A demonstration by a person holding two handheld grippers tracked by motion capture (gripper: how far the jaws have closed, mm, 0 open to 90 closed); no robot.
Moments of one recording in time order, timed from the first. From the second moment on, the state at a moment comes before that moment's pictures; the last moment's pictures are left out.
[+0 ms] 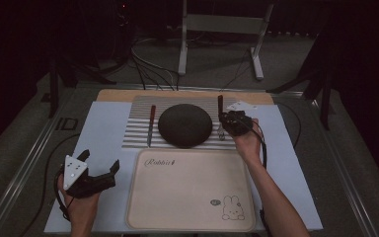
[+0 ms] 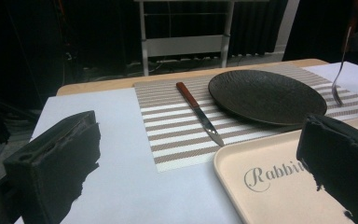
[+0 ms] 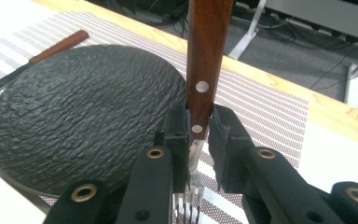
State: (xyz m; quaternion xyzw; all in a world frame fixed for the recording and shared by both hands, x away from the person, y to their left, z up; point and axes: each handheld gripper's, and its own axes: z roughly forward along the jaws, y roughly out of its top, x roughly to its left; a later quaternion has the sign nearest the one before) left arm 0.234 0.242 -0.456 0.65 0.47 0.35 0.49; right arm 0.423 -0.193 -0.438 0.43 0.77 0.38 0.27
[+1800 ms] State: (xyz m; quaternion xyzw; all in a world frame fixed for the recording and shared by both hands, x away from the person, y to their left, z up) left arm 0.264 0.181 -0.421 0.69 0.41 0.30 0.52; right arm 0.349 -0.205 -0.397 0.37 0.75 0.46 0.29
